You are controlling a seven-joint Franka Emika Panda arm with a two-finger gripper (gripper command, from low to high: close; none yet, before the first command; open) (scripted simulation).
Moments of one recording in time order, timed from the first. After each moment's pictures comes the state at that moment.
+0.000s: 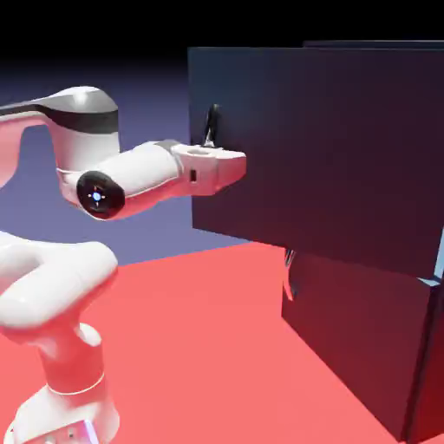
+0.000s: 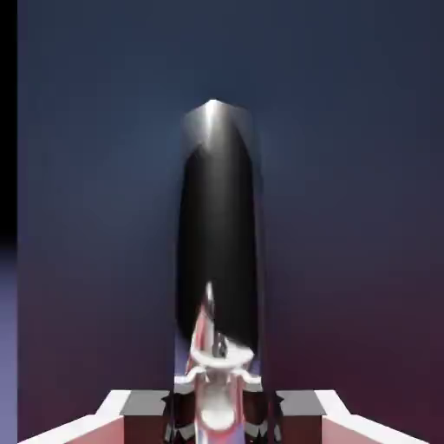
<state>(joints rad) -0.78 -1.34 -0.08 -2.94 1.49 1.63 -0.81</state>
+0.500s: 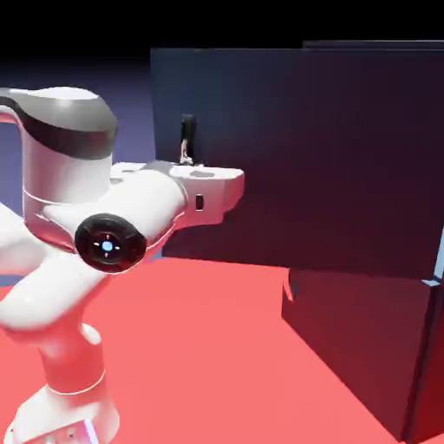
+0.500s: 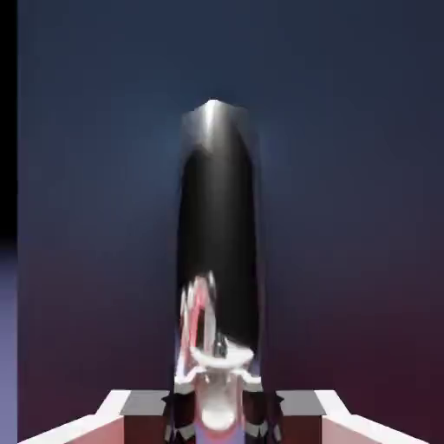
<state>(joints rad) -0.60 -0.87 -0.62 -2.58 1.01 1.19 -1.02</state>
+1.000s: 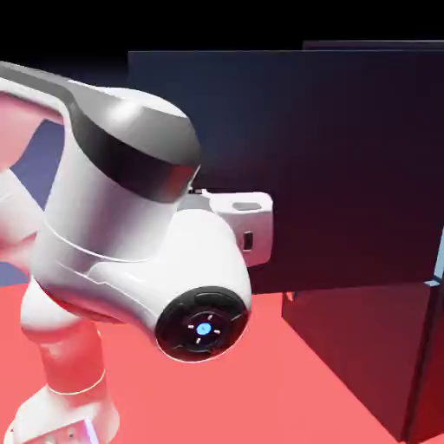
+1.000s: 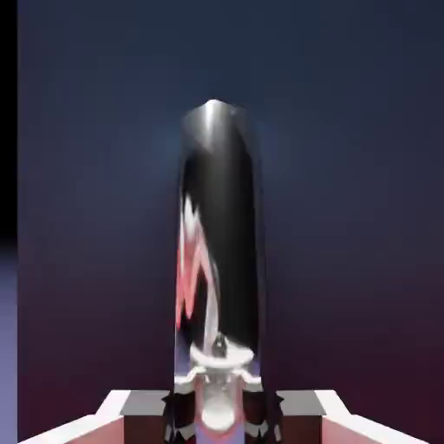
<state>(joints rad) -0.13 -0.40 -1.14 -2.07 0.83 0.73 -1.25</state>
